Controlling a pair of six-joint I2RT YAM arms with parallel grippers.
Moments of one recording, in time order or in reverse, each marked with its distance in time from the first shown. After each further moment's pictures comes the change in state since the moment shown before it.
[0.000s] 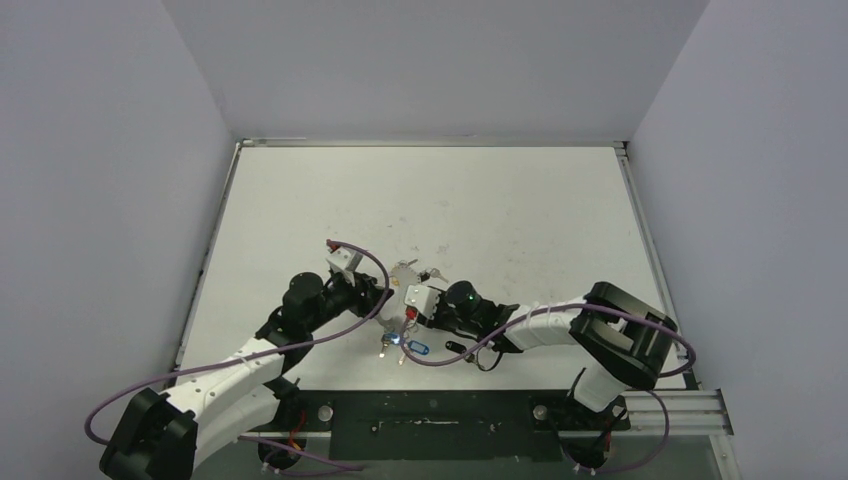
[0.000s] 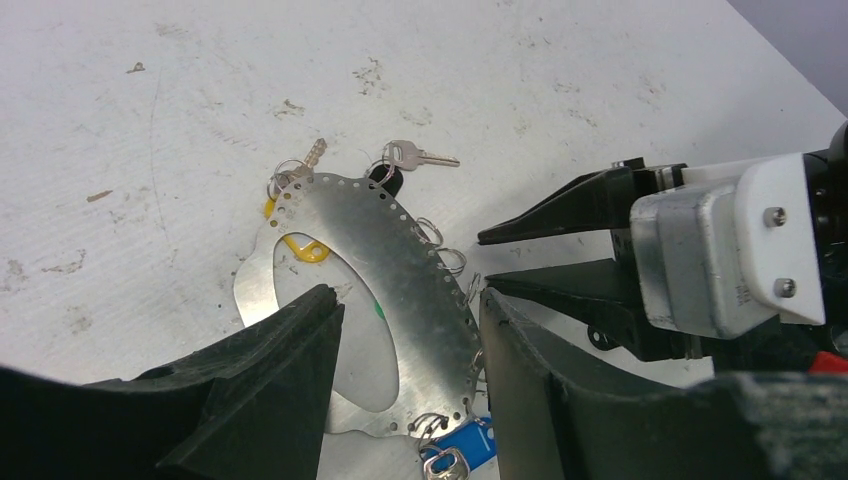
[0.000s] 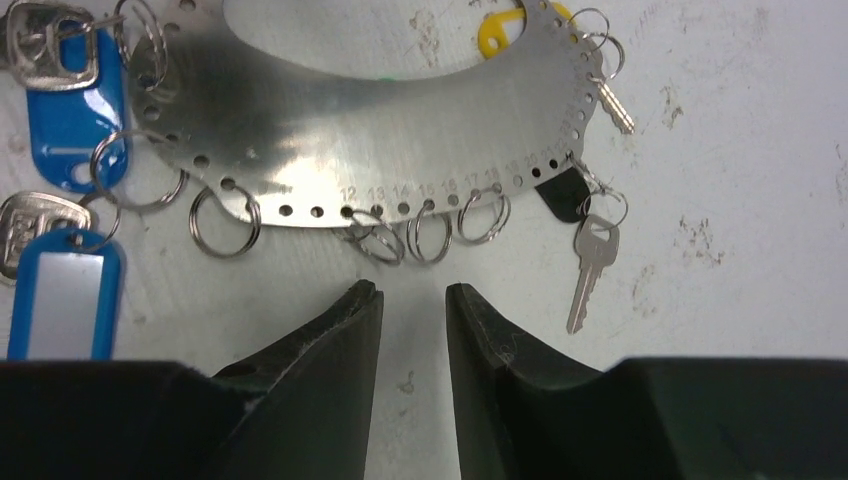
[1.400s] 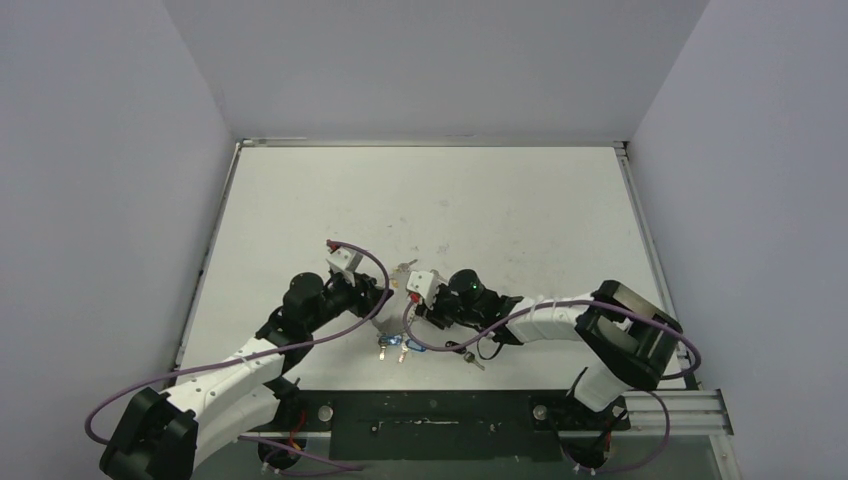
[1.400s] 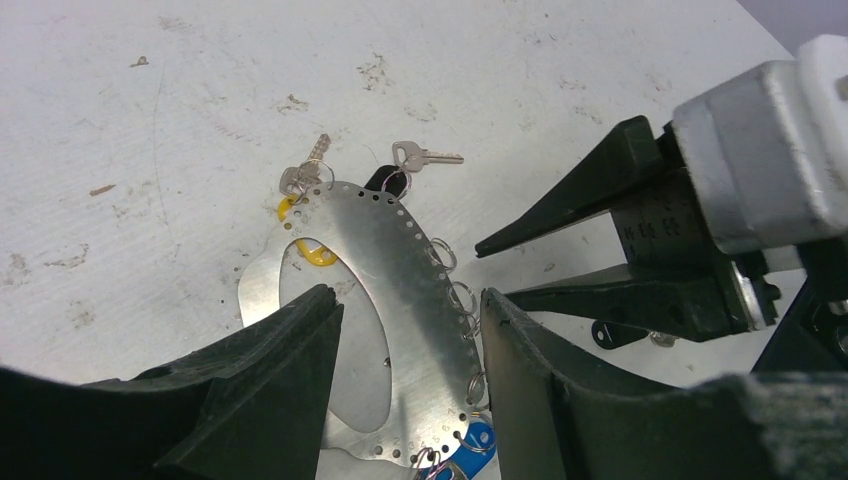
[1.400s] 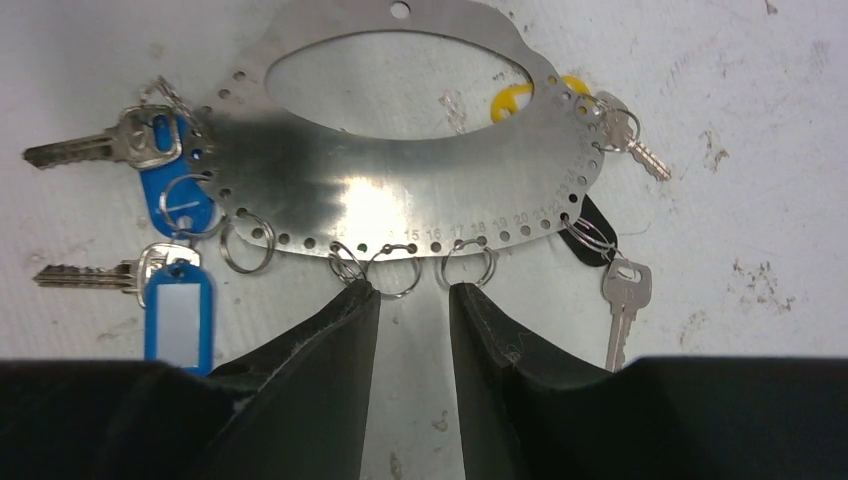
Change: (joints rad) left arm -0.001 0.001 -0.001 -0.005 -0.007 0.000; right arm -0.062 -0.028 0.018 -0.013 -0.197 0.149
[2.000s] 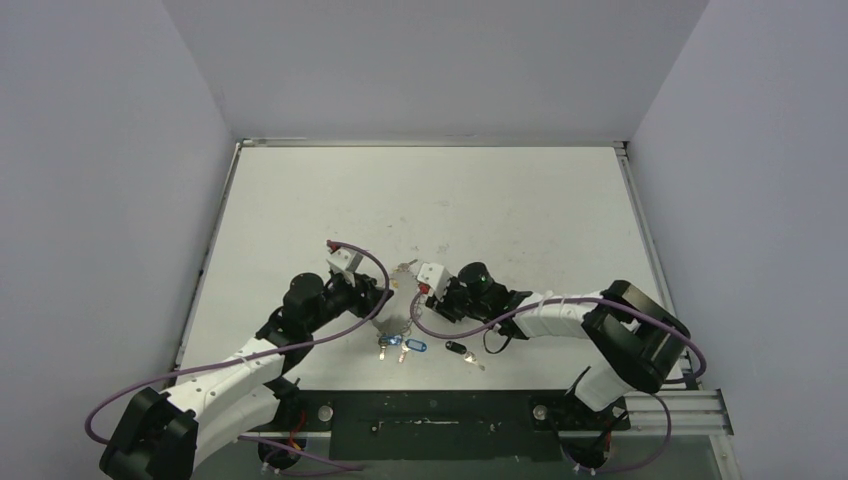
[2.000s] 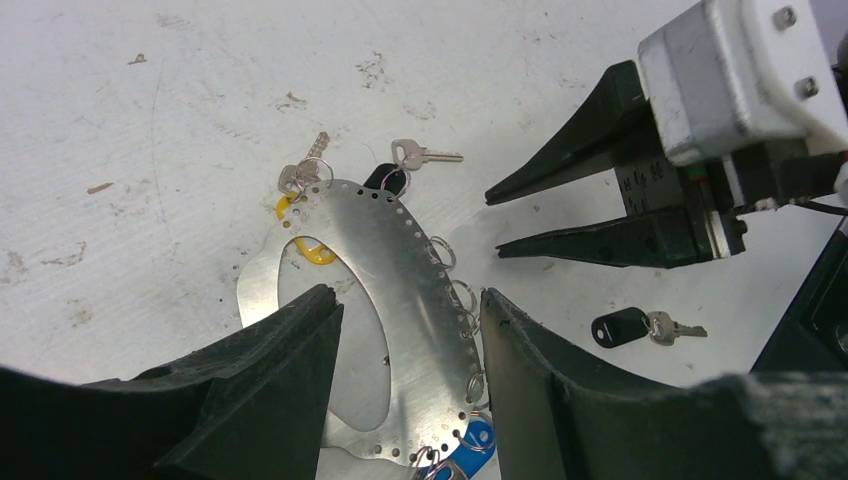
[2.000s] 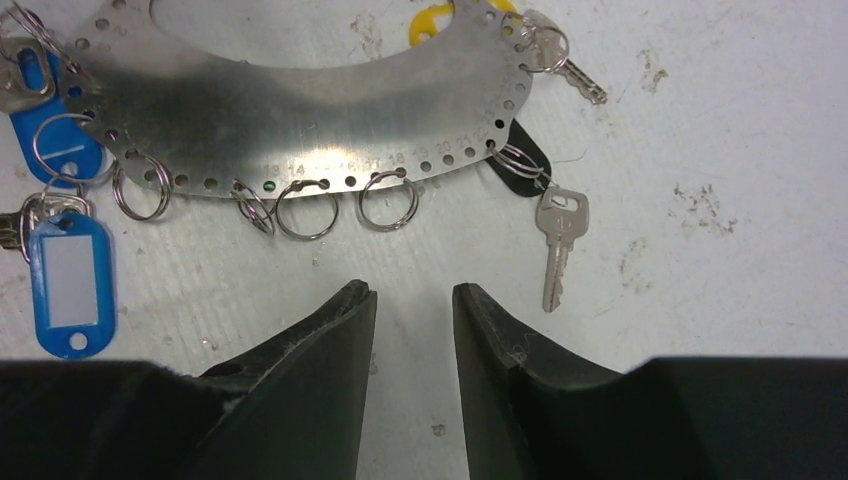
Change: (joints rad) left arm -0.002 0.000 -0.002 0.001 0.000 -0.001; right arm -0.076 -0.058 -0.014 -0.066 0.015 -0.030
